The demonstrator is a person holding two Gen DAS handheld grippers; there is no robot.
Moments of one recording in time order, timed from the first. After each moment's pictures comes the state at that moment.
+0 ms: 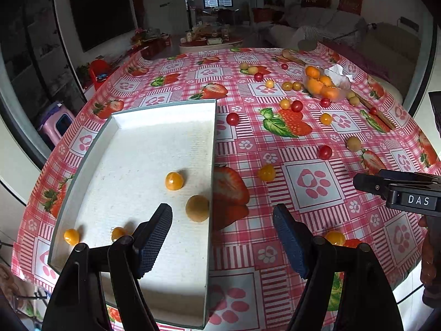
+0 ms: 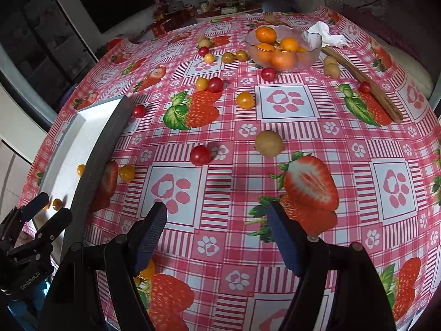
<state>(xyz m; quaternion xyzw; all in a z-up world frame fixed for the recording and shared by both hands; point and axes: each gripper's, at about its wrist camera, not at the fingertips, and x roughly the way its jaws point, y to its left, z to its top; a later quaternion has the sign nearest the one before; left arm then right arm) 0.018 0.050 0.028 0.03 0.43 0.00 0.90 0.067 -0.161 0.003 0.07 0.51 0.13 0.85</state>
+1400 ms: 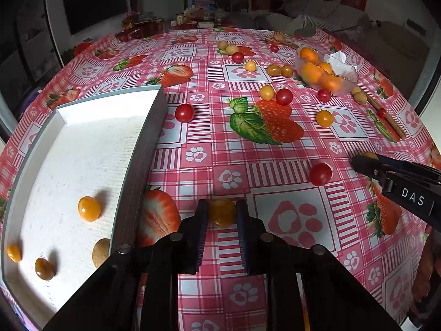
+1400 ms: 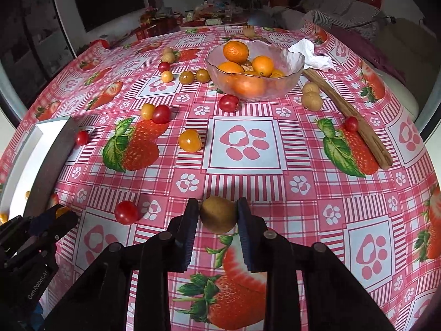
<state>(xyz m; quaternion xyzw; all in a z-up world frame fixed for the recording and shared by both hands) 0.083 0.012 -0.015 0.00 0.47 -0.01 0.88 0.125 -0.177 -0.010 0.01 0.48 0.08 0.88</state>
